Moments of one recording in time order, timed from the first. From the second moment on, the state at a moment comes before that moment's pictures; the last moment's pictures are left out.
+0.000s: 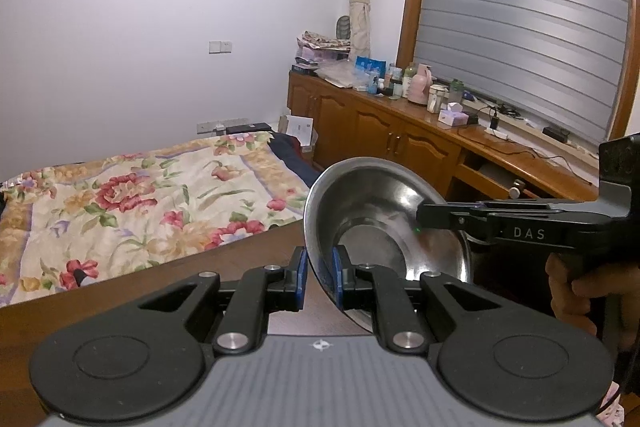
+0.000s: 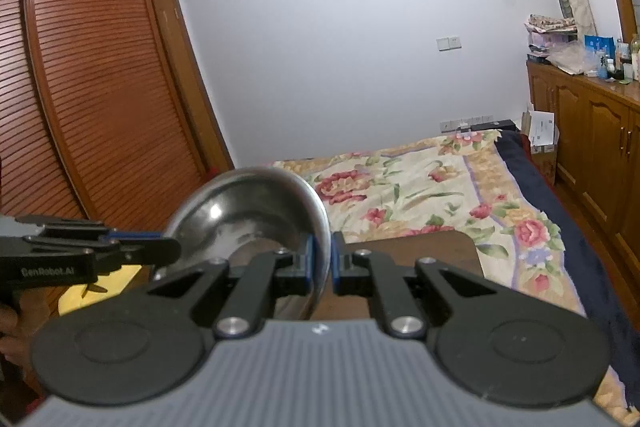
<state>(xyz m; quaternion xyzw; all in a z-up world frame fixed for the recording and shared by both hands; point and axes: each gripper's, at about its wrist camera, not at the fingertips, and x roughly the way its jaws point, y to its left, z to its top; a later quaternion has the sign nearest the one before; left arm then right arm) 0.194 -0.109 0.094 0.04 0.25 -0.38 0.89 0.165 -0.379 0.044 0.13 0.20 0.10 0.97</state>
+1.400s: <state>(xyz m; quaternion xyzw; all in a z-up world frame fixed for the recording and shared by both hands) 0.136 -0.063 -0.004 0.05 0.31 -0.35 0.88 0.120 -0.327 -0.017 0.09 0.29 0.15 0.94</state>
